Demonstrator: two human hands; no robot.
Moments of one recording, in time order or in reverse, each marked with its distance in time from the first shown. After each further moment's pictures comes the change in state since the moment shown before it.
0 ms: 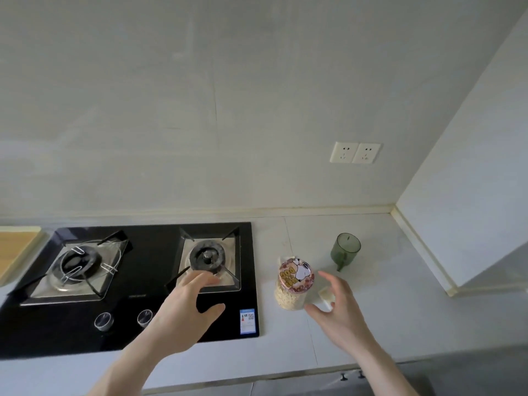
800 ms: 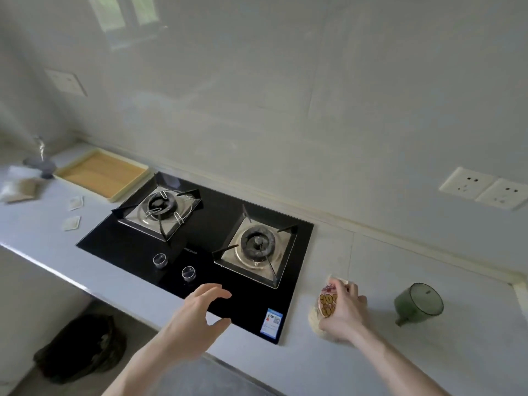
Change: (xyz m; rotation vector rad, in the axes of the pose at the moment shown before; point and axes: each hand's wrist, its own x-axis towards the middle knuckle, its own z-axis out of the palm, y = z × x) left_hand -0.028 -0.002 0.051 0.004 0.083 -0.455; right_hand 0.151 0.034 0.055 -0.601 -0.447 -0.065
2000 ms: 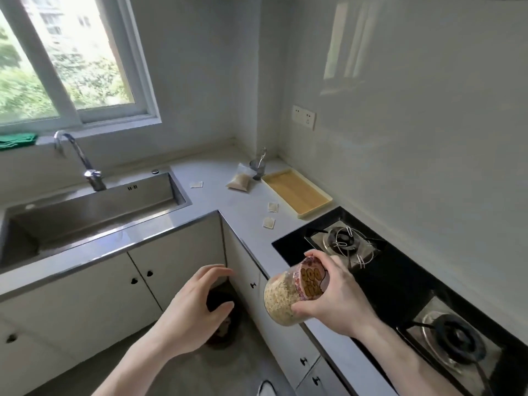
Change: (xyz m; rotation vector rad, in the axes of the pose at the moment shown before) left_hand -0.249 -0.284 -0.218 -0.105 0.610 -0.264; right_hand -0.158 -0.488 0.097 0.182 -0.188 -0.956
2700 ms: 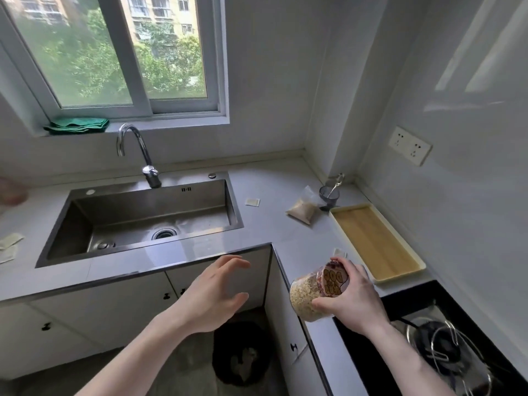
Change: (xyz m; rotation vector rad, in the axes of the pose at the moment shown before) left_hand 0.194 -0.128 -0.083 0.001 0.046 -0.195; right_hand 0.305 -0.018 0.092 -0.073 -0.104 0.017
